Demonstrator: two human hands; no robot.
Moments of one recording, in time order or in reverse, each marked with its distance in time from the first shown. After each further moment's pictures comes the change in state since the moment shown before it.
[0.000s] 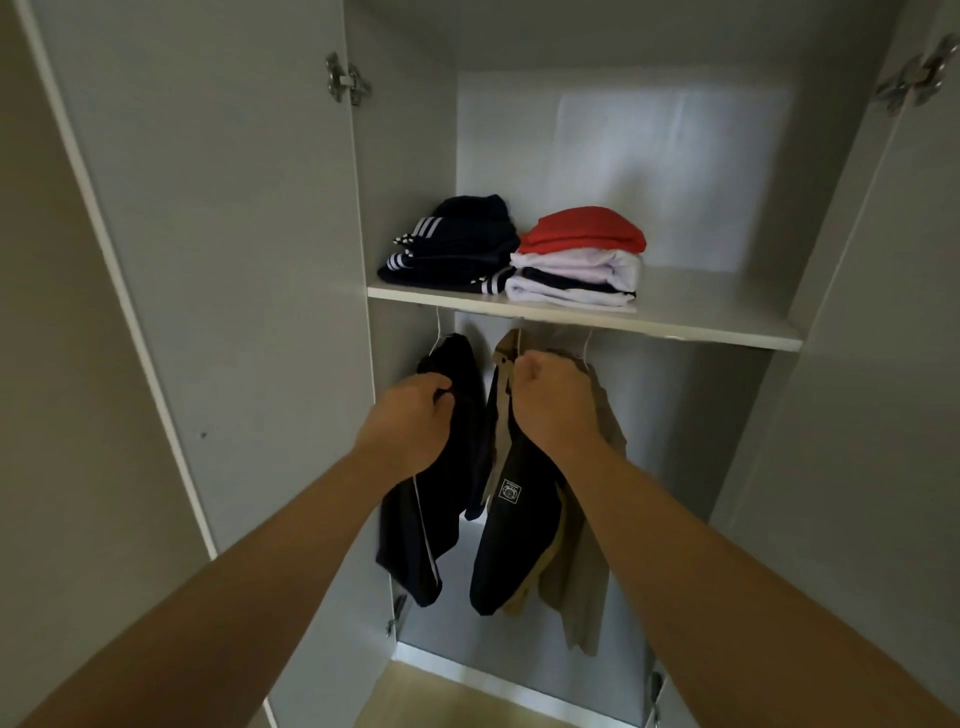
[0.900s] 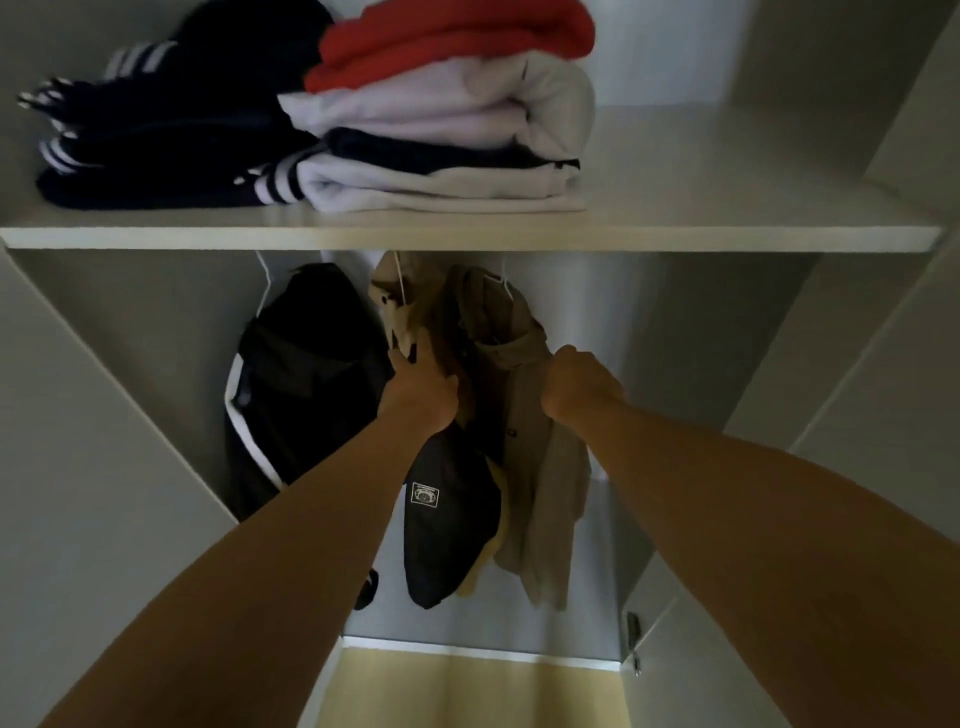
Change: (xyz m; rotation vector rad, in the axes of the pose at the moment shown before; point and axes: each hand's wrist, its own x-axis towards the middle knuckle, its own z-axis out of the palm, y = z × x) left_hand 0.244 -0.007 0.319 0.123 -0.475 -0.140; right_hand 0.195 0.345 0.090 -0.476 -0.356 0.475
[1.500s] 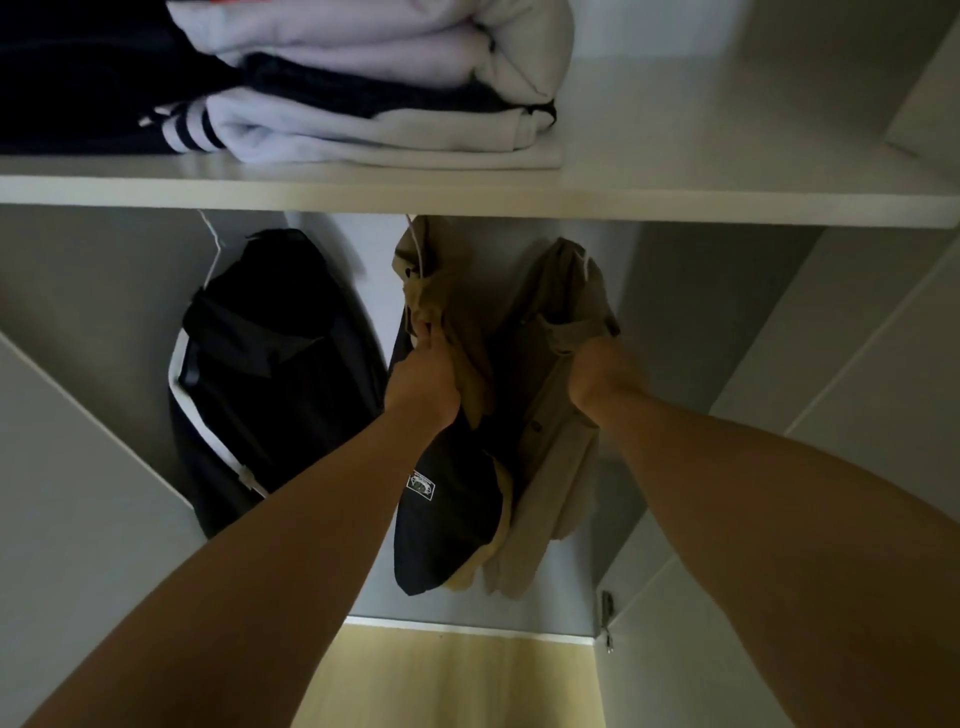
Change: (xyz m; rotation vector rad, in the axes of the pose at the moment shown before) left_hand 0.033 0.014 0.063 0.205 0.103 0.103; right_hand 0.044 0.064 0.005 -0.120 0.009 0.098
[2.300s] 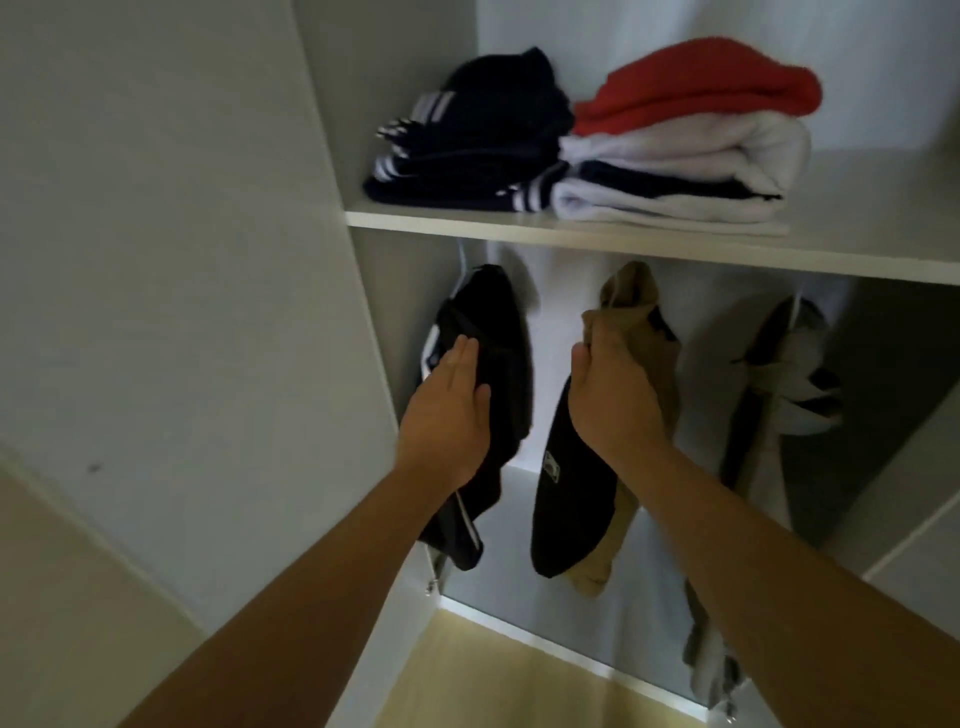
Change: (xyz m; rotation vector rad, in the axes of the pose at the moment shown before) left_hand -0.213 -0.137 -0.146 -0.161 0.420 0.043; right_hand -0.216 -0.179 -0.028 0.347 0.262 -0.490
